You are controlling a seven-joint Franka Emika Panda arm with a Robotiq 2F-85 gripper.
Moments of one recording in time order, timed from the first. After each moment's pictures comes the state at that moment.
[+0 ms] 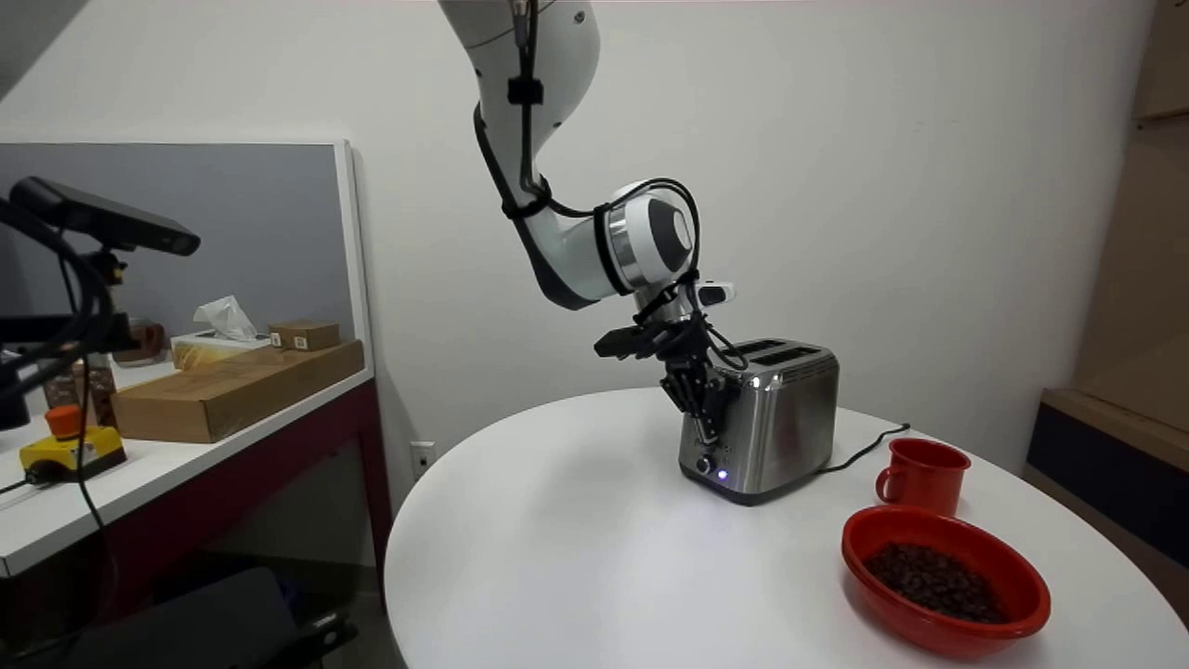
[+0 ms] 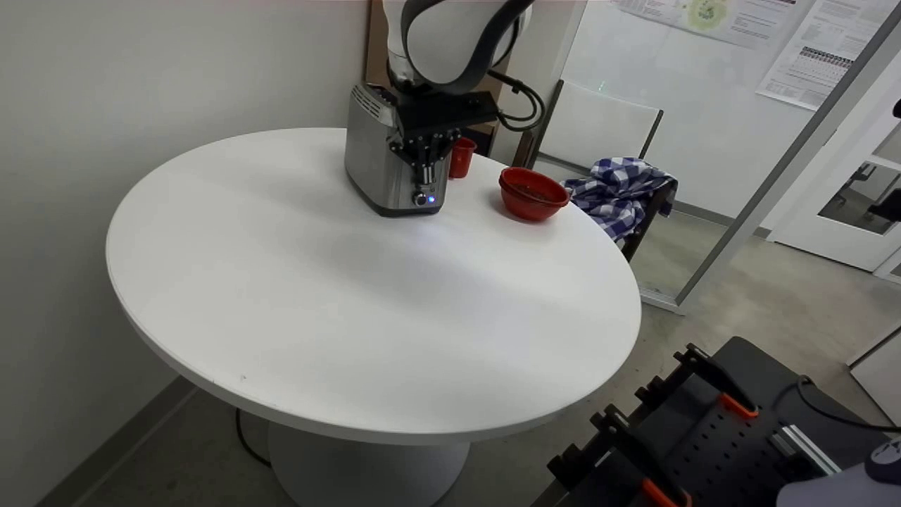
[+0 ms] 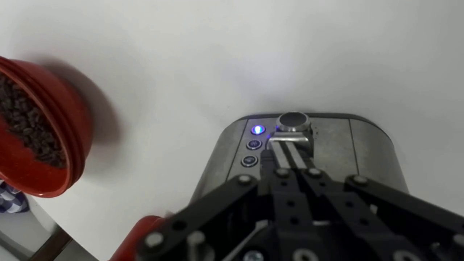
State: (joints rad) arm 0.18 0.63 -0.05 -1.77 -0.50 2.43 0.75
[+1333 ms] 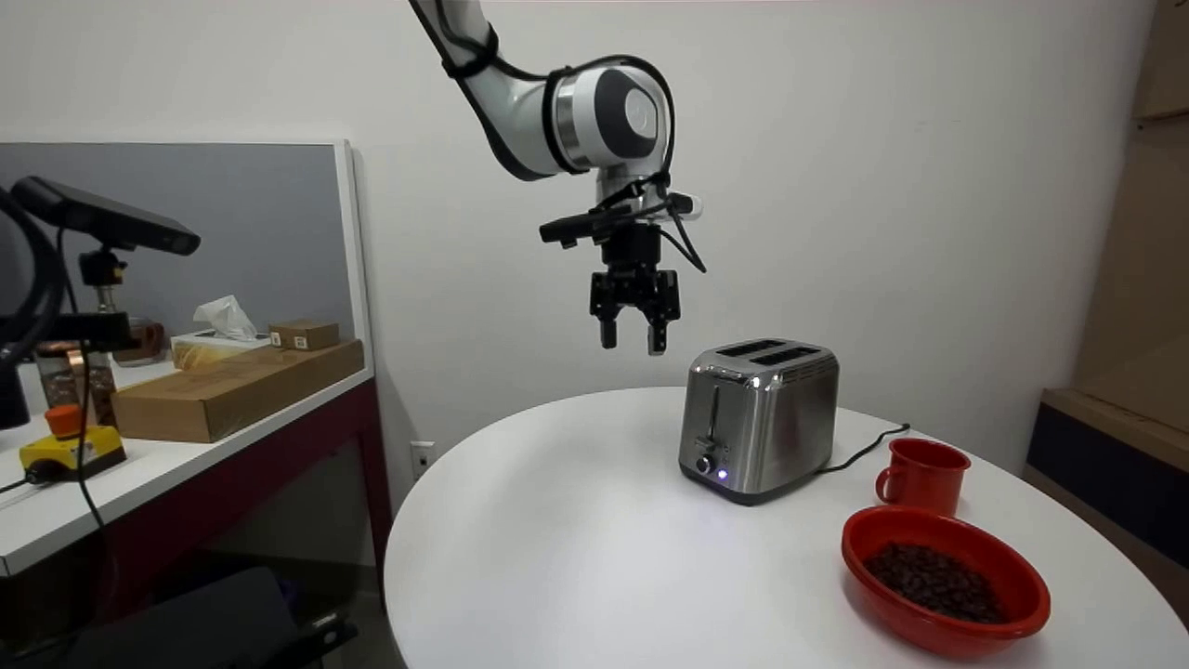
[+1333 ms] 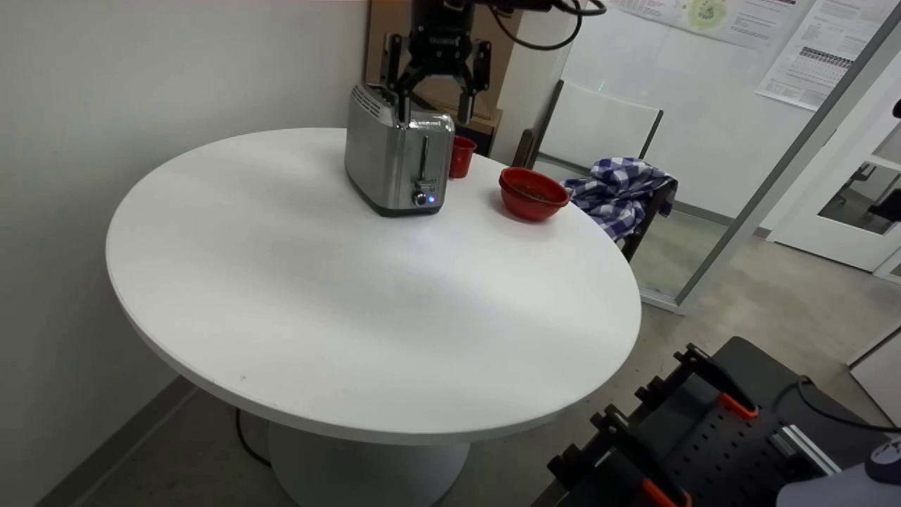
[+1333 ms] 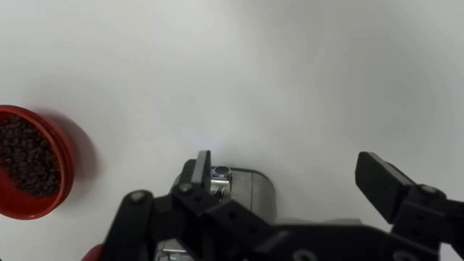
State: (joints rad) arm 0.17 0.30 0.03 -1.92 -0.14 2.14 0.36
